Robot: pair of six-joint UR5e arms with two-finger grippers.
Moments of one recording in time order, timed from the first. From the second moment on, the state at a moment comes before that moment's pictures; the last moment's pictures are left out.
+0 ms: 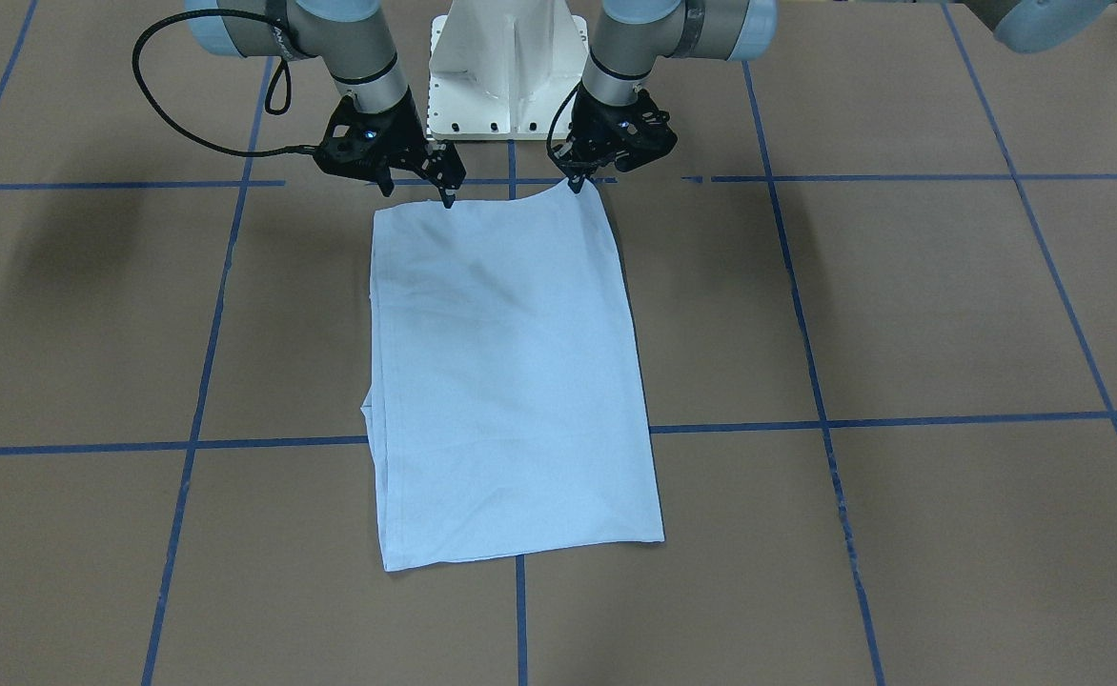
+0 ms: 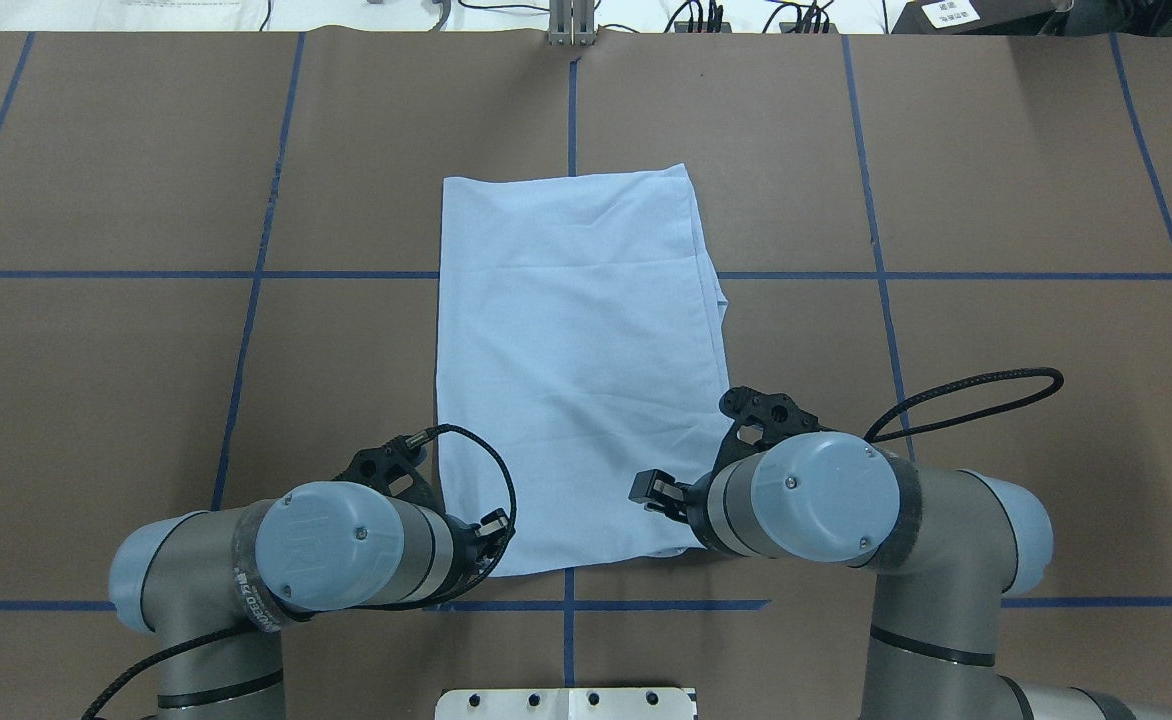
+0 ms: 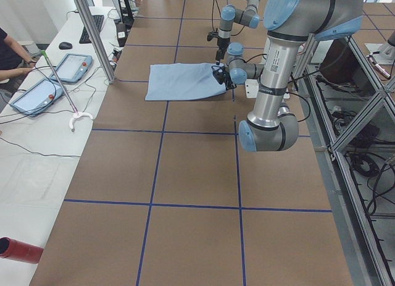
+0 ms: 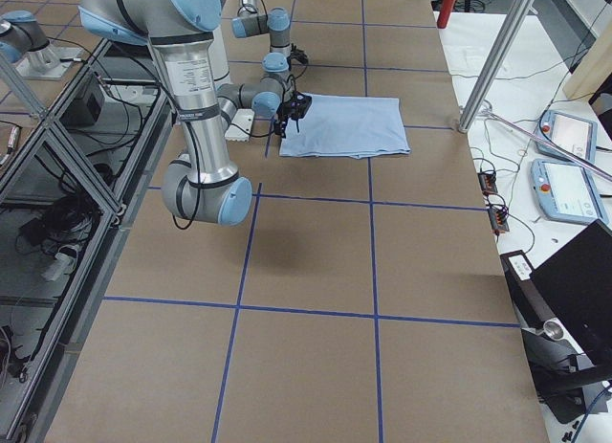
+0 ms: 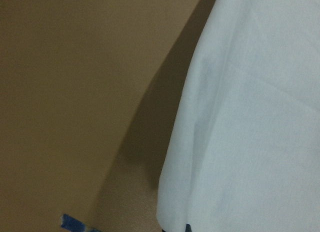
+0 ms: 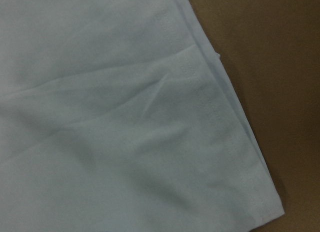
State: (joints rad) left arm -0.23 -2.01 -1.91 -1.77 -1.70 -2.00; right arm 0.28 -1.22 1.97 -1.44 1.69 1.80
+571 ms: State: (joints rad) left arm -0.23 -2.01 -1.91 -1.77 -1.70 -2.00; right arm 0.22 -1.25 1.93 -1.43 1.61 1.87
